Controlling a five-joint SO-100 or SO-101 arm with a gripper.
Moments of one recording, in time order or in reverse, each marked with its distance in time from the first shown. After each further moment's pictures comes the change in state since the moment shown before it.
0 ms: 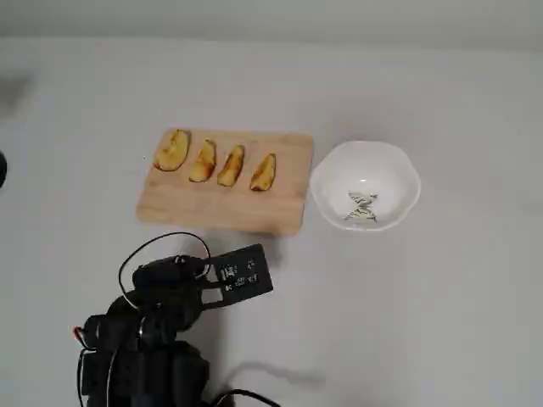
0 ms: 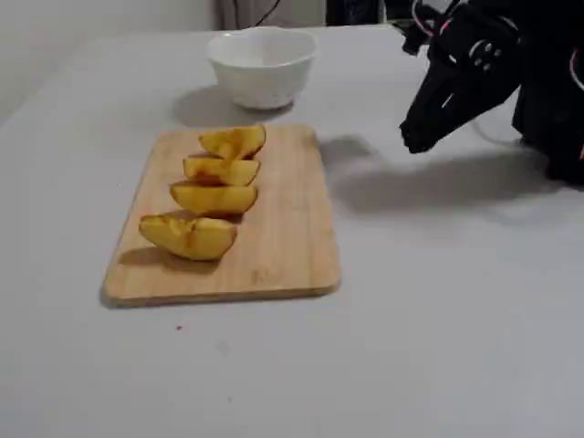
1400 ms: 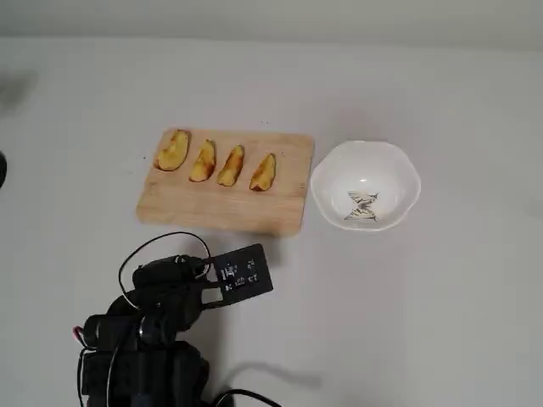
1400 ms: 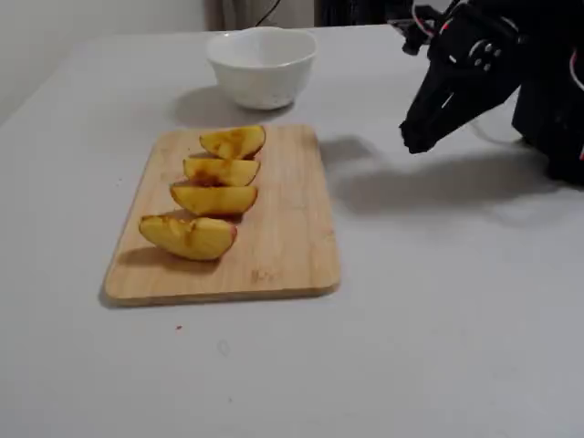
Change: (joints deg) arm 0.0 0.0 0.0 0.0 0.0
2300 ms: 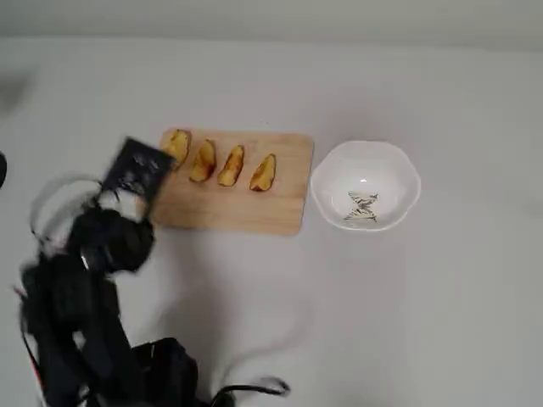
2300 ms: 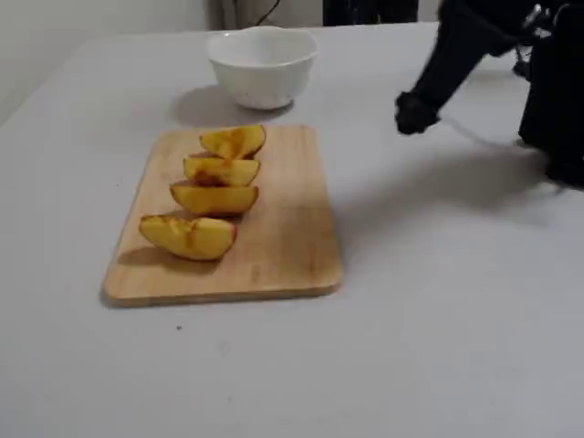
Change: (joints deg) arm -21.3 -51.9 -38.8 -11.7 -41.1
